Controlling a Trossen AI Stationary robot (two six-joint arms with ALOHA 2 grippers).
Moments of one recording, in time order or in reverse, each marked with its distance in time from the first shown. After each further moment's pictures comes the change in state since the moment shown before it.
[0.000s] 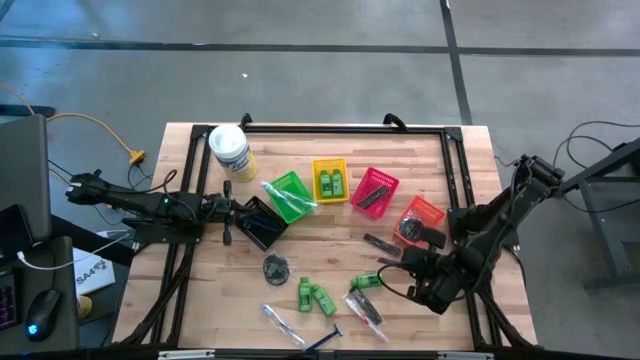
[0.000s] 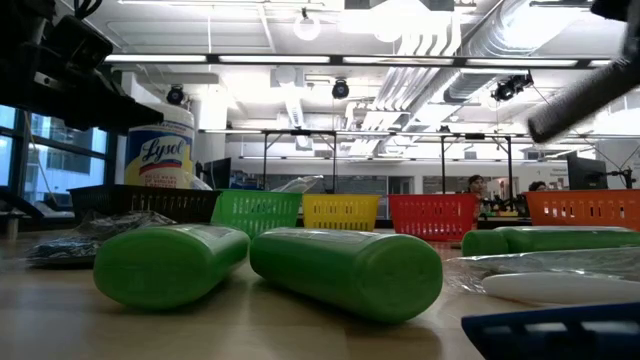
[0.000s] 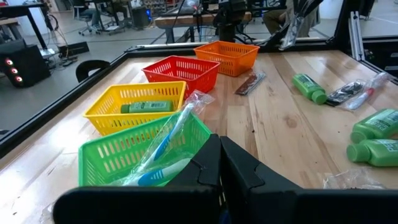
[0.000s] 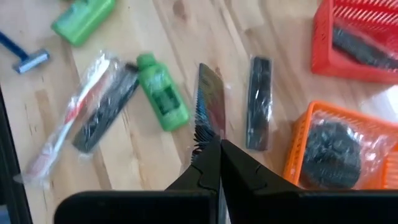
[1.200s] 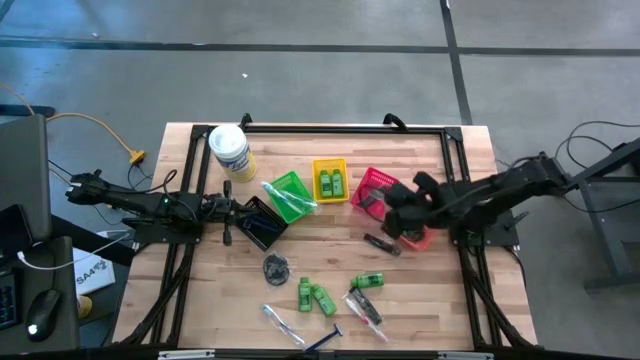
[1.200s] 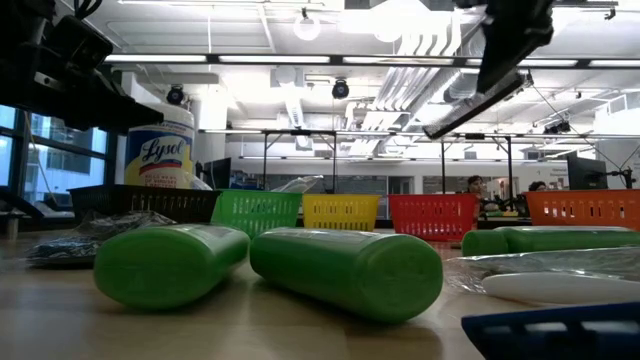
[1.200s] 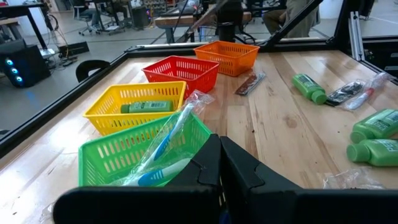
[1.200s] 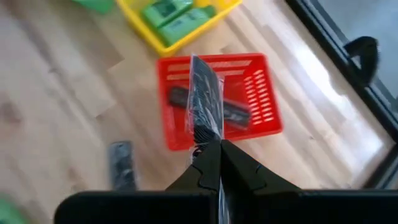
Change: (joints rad) left arm 0.000 0.000 0.000 0.000 0.000 0.000; right arm -0.523 -0.074 0.039 -0.102 0.102 -0.292
